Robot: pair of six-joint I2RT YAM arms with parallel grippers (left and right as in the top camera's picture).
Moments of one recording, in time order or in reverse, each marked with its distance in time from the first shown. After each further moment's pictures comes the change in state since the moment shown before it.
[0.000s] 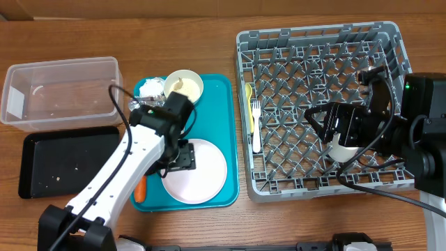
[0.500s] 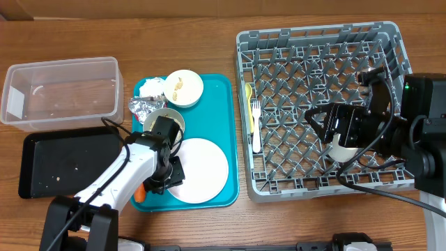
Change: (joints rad) left arm 0.085 0.000 -0.309 0.302 0.060 -0.066; right arm 0.000 0.000 0.000 -0.008 0.005 0.000
